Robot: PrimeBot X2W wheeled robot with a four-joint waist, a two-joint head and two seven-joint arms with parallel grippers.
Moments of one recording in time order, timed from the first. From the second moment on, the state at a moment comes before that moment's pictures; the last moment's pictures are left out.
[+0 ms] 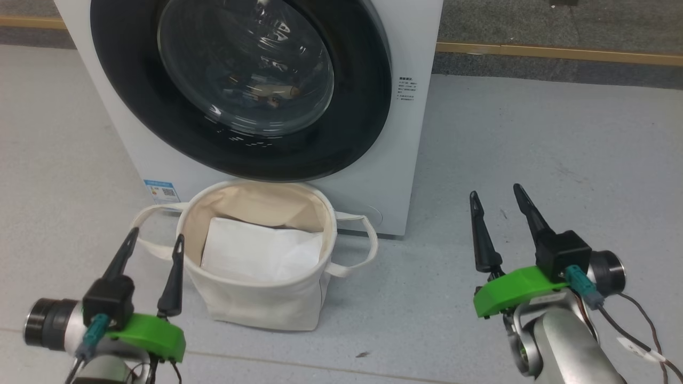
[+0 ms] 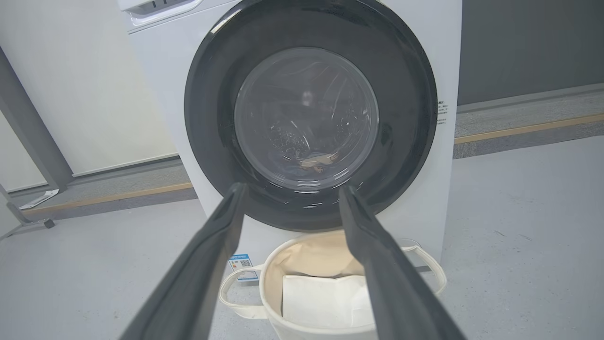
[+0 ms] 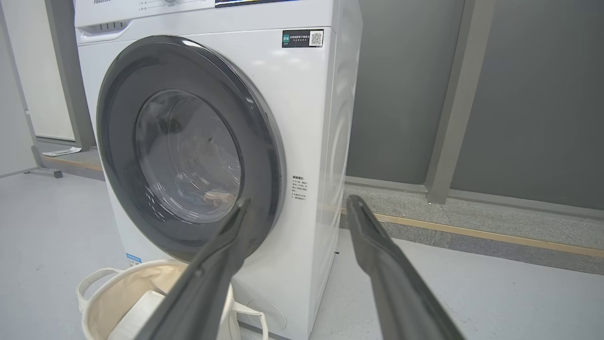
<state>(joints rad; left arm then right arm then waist) -0.28 0.39 -0.33 0.32 -0.27 0.17 -0.25 -0.29 -0.05 0.16 0.30 0.05 0.13 -0.25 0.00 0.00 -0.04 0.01</state>
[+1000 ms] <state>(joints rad) -0.28 0.37 -0.30 0.34 -0.36 0.12 -0.25 -0.31 -0.05 0.16 0.33 0.17 0.13 -0.25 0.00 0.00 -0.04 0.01</state>
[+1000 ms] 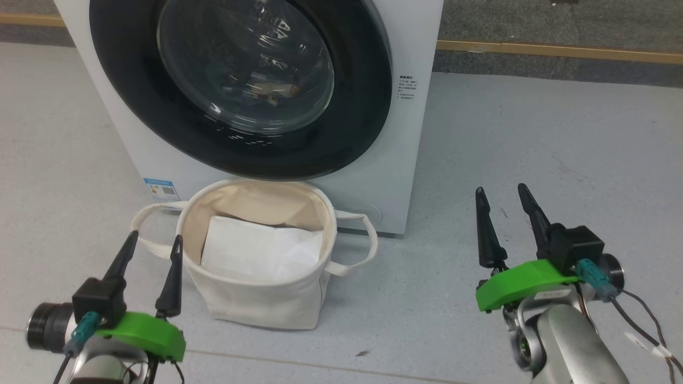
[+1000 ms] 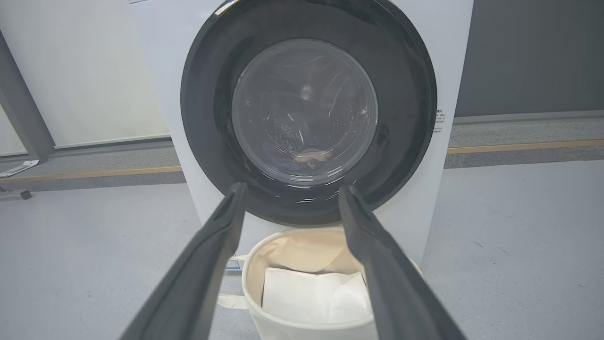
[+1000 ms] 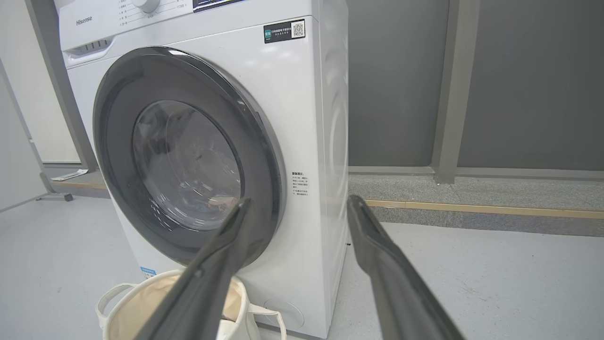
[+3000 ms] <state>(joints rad) -0.49 0.13 -0.25 0.37 -0.29 -0.07 -0.25 -1.45 -0.35 0.14 0.96 1.49 0.13 0.52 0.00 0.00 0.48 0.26</state>
